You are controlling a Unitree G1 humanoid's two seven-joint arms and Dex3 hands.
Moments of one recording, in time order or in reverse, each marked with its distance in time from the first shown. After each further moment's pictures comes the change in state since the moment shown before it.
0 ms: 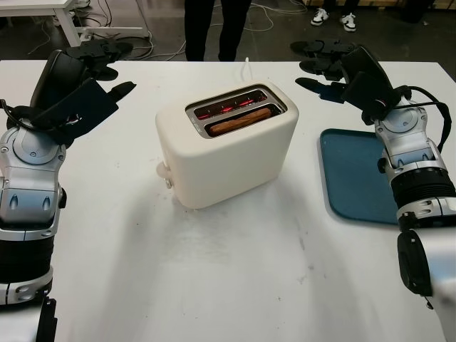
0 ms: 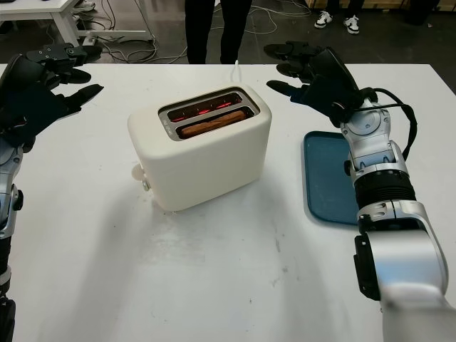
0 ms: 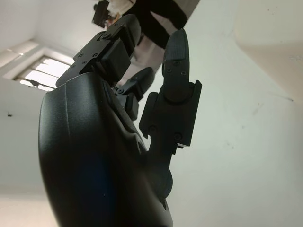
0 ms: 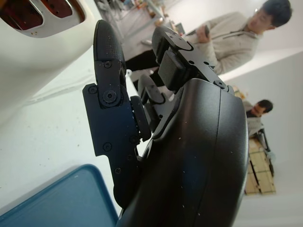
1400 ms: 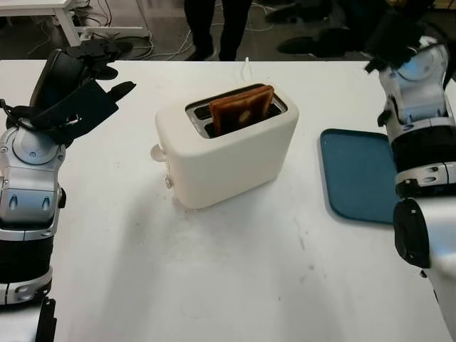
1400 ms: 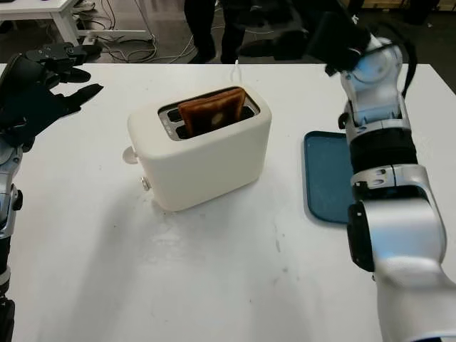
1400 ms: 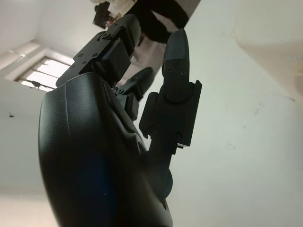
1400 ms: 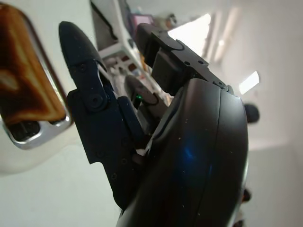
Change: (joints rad) left arm 0.002 0.003 0.000 0.001 0.003 -0.015 0.001; right arm -0.198 0.037 0.075 -0.135 0.069 -0.092 0.297
